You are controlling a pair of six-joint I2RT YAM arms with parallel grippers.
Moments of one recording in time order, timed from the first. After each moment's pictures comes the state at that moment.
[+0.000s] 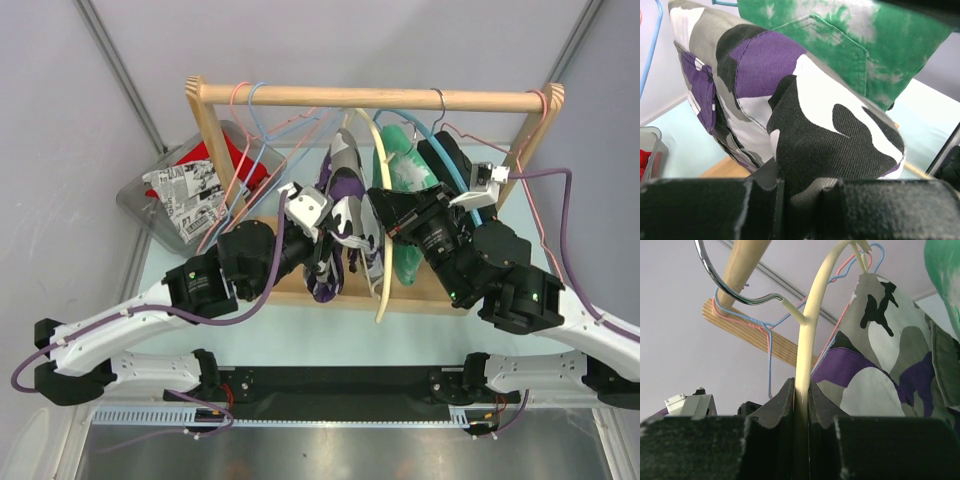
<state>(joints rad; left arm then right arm) -1.19 1.07 1.29 -0.33 -0.41 -0.02 1.26 0.98 1.37 -0.22 0.83 0.81</state>
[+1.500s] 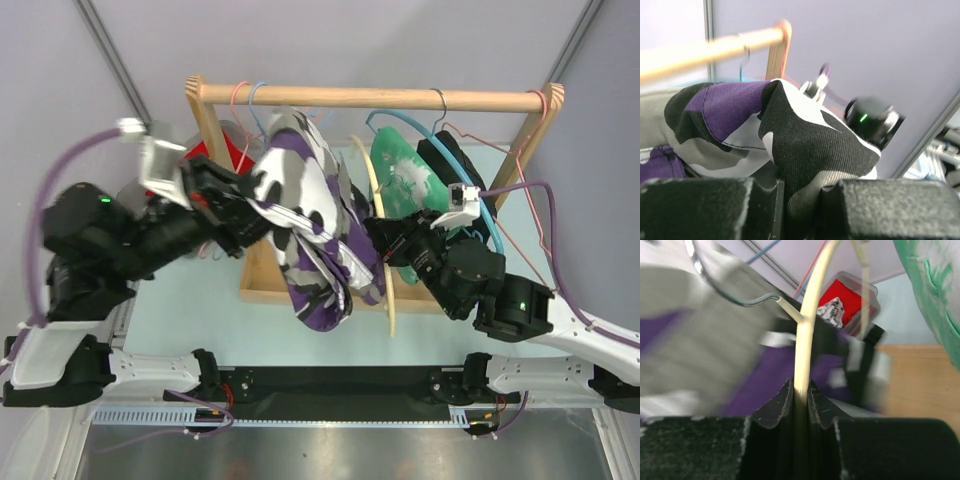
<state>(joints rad) -1.19 1.06 1.82 -0.52 -0.03 -0.23 1.26 0.91 1.21 -0.29 0.78 0.78</state>
